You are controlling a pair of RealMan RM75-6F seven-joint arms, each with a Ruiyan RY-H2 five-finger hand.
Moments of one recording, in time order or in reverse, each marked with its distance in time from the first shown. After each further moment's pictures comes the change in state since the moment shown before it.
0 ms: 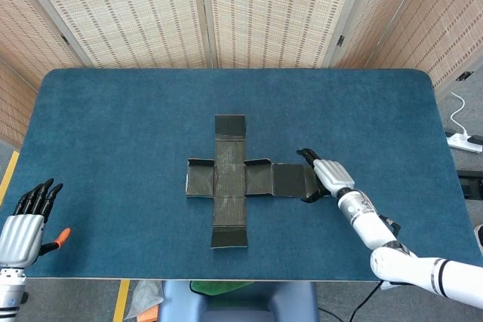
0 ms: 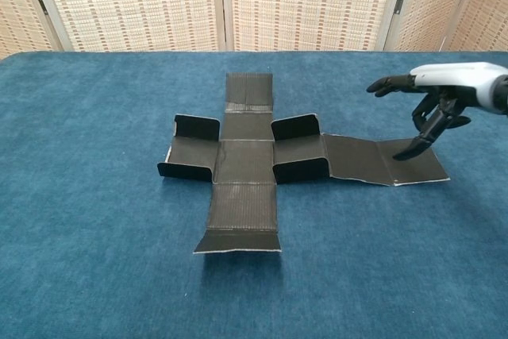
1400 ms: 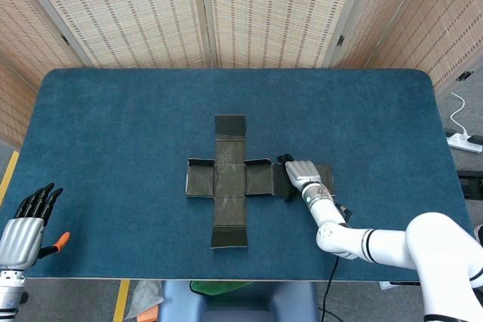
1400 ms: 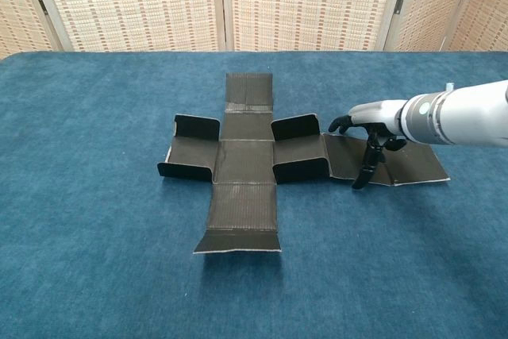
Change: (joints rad) left arm 0.003 -0.025 0.017 0.075 -0.002 -0.021 -0.071; right arm 0.379 -0.256 -0.178 0.252 0.529 0.028 -0.337
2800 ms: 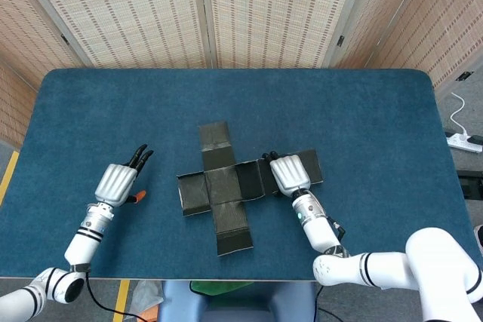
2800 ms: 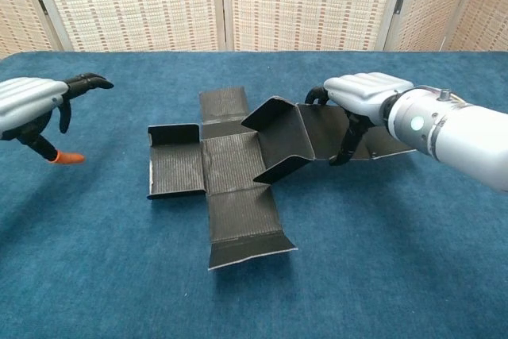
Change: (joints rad) left arm -0.430 -0.378 -0.153 0.335 -0.090 -0.402 0.150; right arm -0.153 -0.107 0.039 -0.077 -0.488 0.381 -0.090
